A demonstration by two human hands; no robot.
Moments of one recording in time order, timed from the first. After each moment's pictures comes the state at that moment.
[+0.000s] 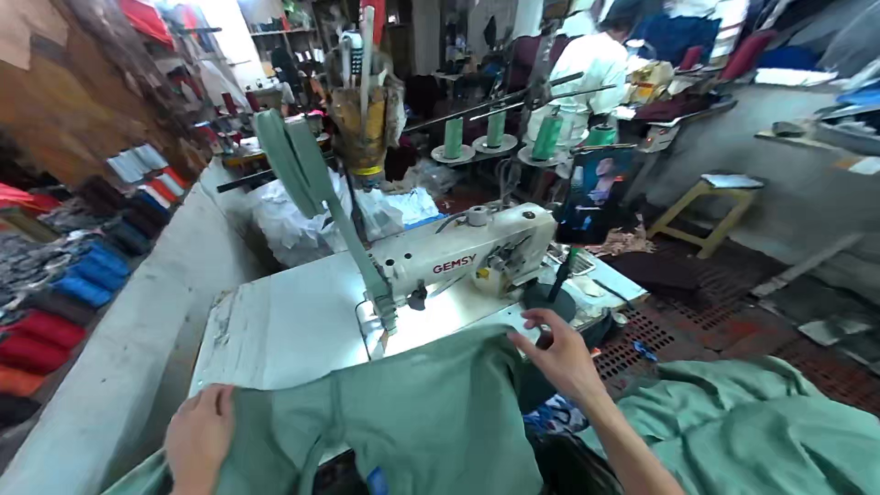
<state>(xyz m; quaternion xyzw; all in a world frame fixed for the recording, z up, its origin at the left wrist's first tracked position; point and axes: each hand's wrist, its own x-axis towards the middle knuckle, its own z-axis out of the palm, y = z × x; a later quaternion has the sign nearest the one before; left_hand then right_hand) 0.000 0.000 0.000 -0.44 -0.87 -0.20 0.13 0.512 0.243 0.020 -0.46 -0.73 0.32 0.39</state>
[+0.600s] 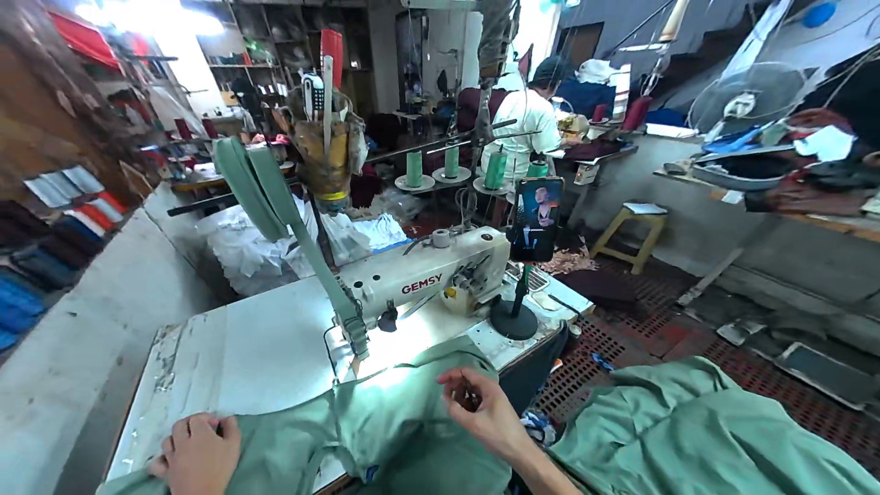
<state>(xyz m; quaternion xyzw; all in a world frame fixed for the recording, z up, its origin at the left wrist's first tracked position) 0.019 0.059 -0.060 -0.36 -0.89 -0.25 0.13 0.455 0.183 0.000 -0.30 -0.69 0.50 0.42</state>
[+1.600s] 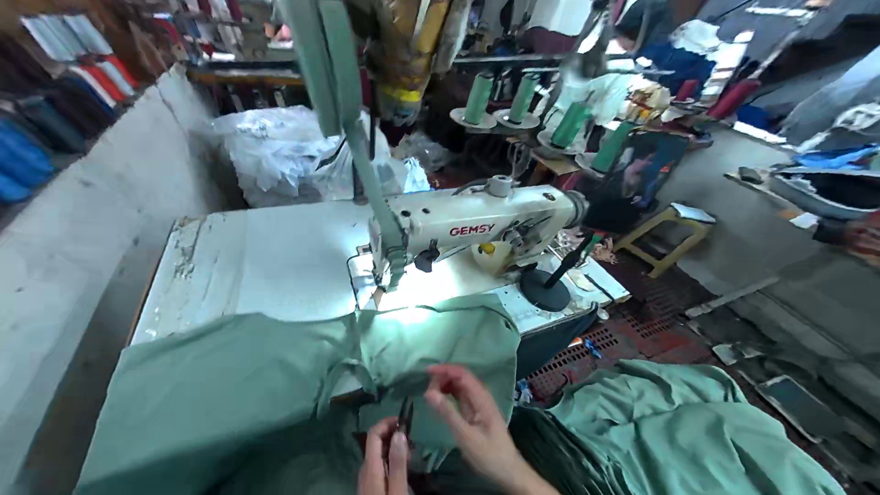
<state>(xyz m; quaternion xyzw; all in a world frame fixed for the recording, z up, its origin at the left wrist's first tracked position) 0.308 -0.021 -0.061 -0.35 -0.63 -0.63 -0.30 0.411 0.112 -0.036 -0.21 -0.72 0.53 0.41</state>
